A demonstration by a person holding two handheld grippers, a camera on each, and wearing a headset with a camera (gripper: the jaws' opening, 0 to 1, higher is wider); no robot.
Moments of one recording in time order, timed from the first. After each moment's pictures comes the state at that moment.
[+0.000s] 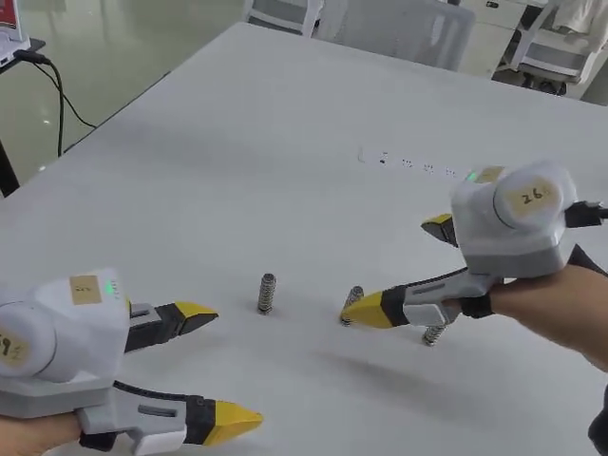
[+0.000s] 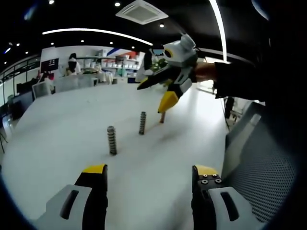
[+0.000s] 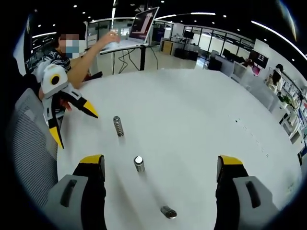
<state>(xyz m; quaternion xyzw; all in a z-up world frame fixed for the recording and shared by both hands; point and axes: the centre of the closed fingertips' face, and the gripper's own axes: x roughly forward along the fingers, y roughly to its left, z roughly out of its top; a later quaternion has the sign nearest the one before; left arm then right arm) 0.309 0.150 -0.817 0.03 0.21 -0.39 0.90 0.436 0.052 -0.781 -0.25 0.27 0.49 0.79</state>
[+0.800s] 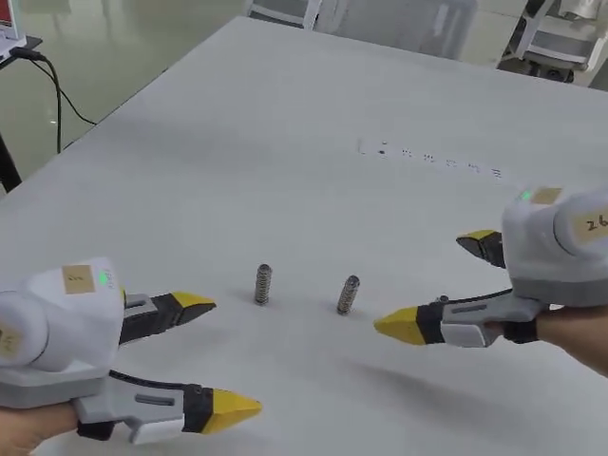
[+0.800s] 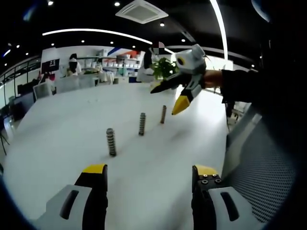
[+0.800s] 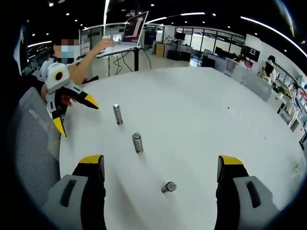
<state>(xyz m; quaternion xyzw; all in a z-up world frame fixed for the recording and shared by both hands) 0.309 0.146 -0.814 0.04 0.21 -0.39 0.90 0.424 0.008 -0.794 -0.21 0.27 0.48 0.81</state>
